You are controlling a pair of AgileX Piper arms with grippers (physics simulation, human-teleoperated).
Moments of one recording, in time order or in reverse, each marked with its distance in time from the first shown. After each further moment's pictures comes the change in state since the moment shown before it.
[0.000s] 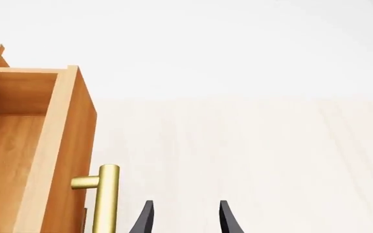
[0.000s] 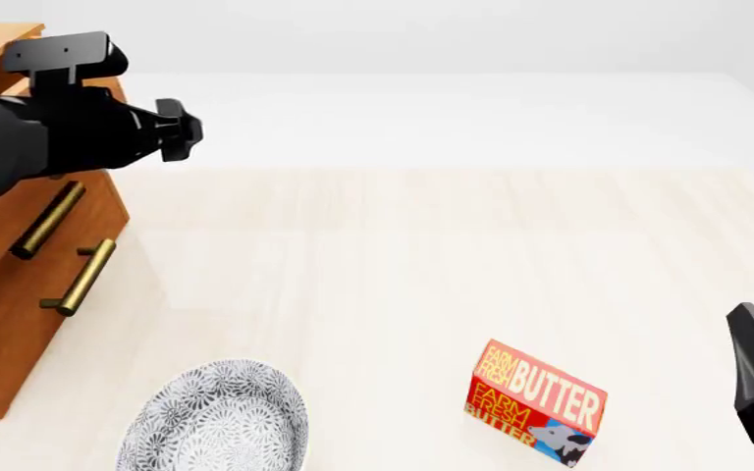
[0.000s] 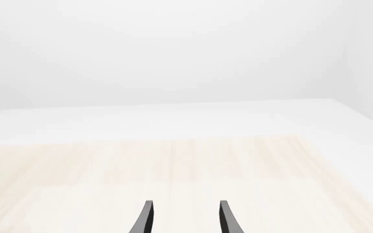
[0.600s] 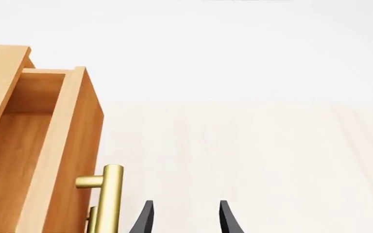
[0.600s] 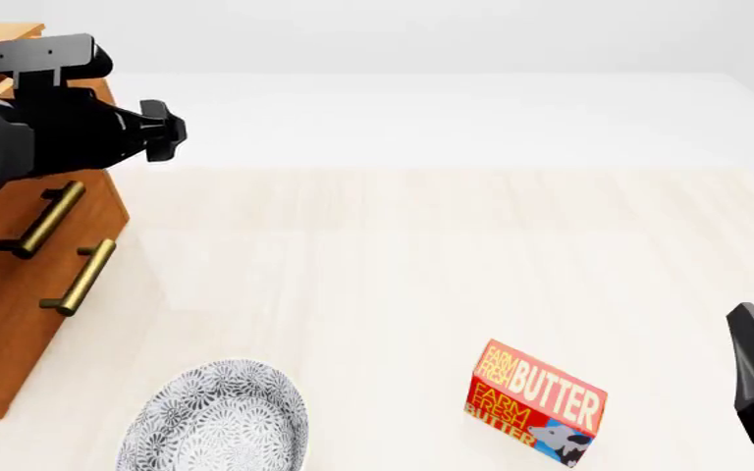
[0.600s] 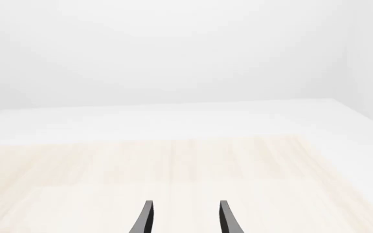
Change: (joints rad) left arm 0.045 -0.002 0.011 -0.014 0.000; right arm 0.000 0.000 0.000 0.000 0.000
